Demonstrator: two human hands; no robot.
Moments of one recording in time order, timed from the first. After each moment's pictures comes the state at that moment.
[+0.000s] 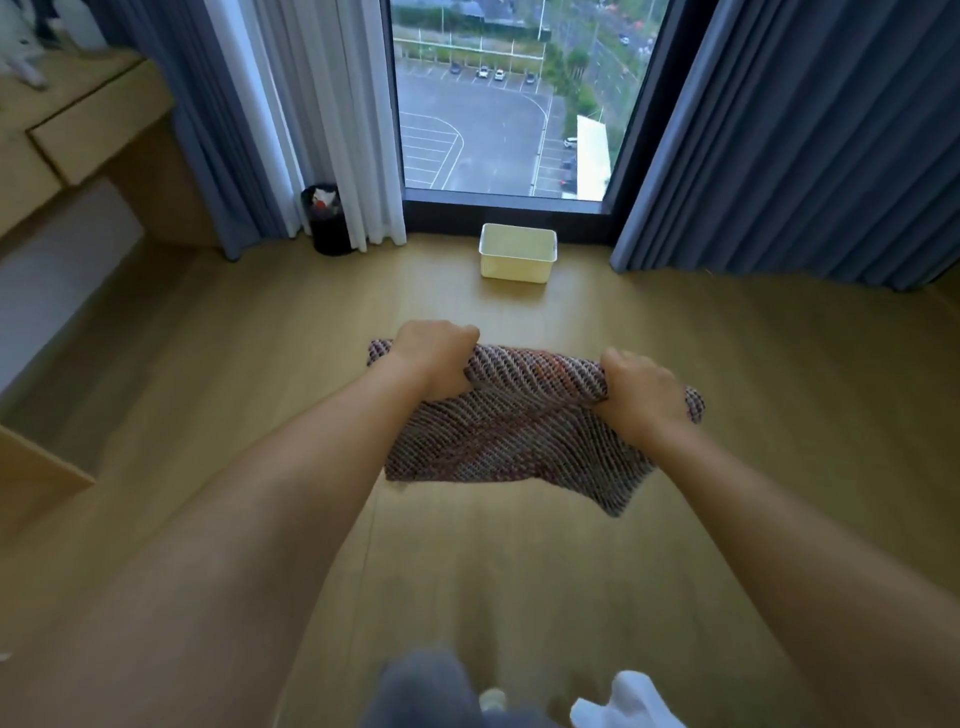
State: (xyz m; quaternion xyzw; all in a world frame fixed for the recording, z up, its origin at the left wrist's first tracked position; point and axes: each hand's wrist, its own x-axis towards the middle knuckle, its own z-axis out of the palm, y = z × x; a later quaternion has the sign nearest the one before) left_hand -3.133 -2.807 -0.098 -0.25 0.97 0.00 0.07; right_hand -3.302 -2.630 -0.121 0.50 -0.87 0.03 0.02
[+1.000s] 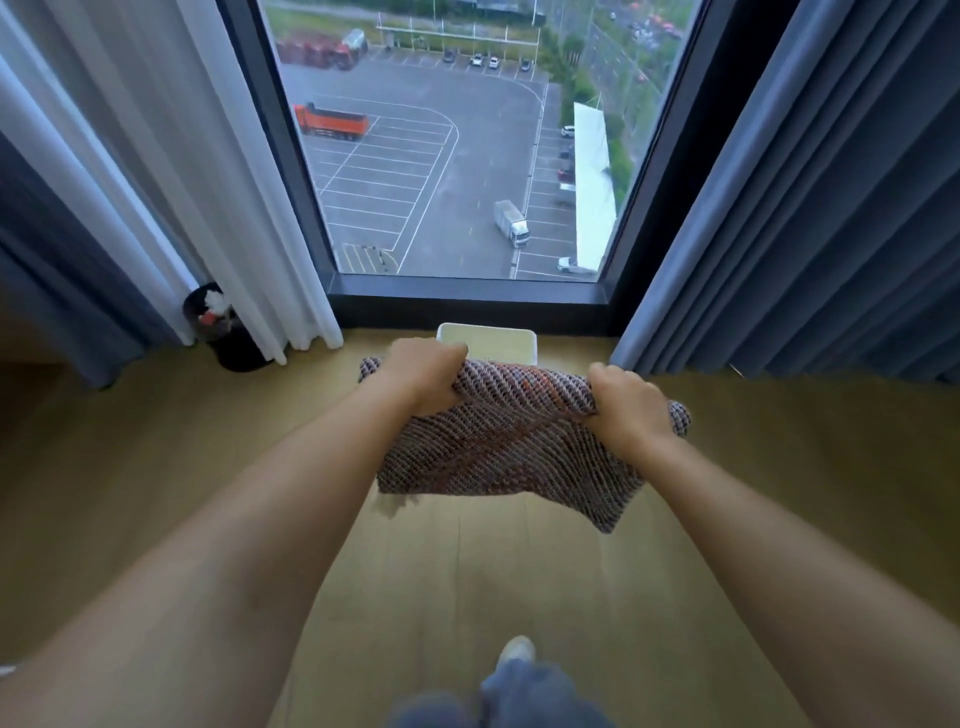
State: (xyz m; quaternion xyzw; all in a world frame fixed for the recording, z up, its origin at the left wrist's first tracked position) left_hand -3.703 -3.305 -0.137 -0.25 0.96 0.00 0.08; right_hand -3.871 -3.128 -0.162 0.50 -0.87 0.03 0.00
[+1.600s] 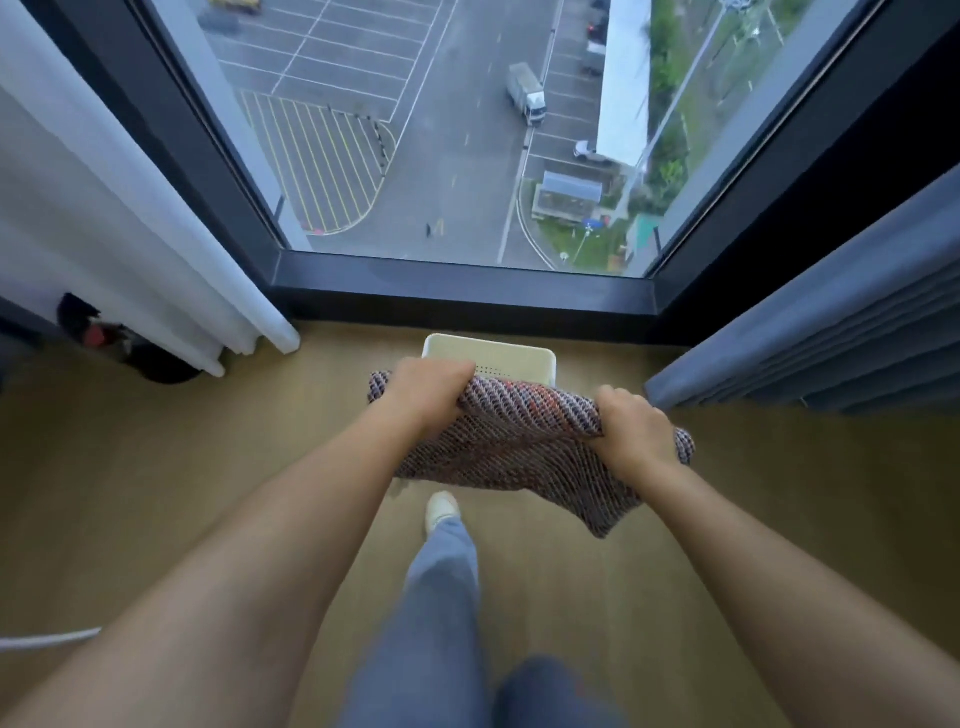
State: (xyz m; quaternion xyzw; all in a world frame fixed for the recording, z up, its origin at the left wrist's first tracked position) left_hand -3.969 -3.638 -0.298 -0.26 0.95 0.09 0.14; right_hand -4.133 -3.462 -0.296 0.46 -0.88 -0.03 -0.15
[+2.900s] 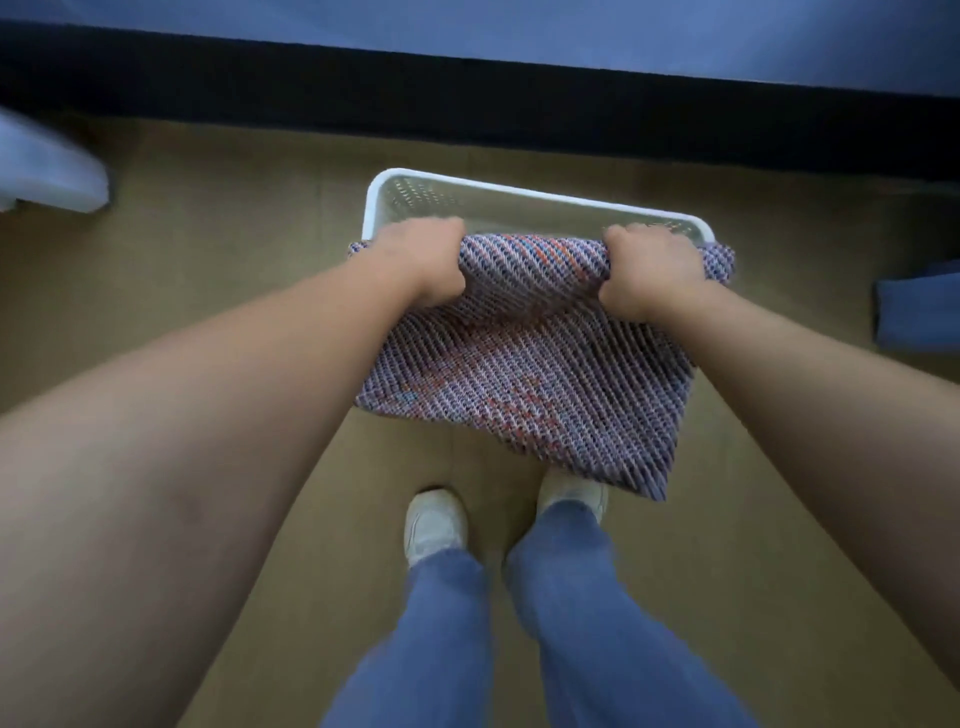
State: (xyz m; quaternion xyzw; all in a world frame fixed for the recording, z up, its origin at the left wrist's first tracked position) left_hand -4.135 -3.841 -0.812 -0.34 0.86 0.20 0.32; right_hand -4.309 -3.707 -0.808 0.49 -0.80 -0.17 -0.30
